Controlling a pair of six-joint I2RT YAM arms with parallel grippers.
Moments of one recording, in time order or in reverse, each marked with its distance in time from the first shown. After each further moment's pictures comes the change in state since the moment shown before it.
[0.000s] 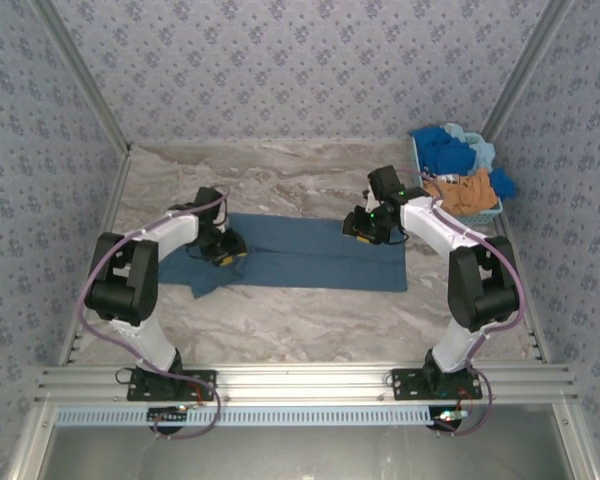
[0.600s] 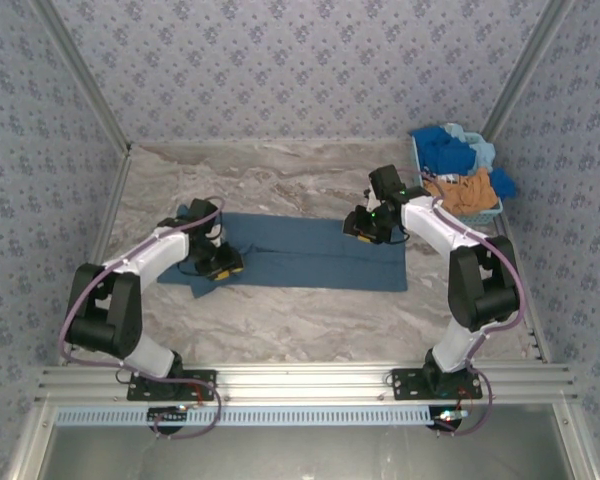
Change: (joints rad) left arm 0.003 -0.237 -0.143 -0.104 0.010 0.014; right arm -0.006 0.000 0.003 -0.003 0.000 0.000
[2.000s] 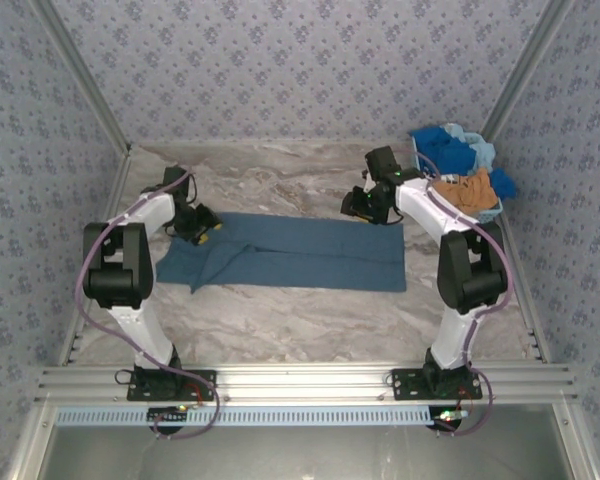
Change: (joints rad) left arm 0.224 0.348 0.323 0.071 -0.023 -0.108; right arm -0.012 0.118 0.202 -0.034 0.051 -0.011
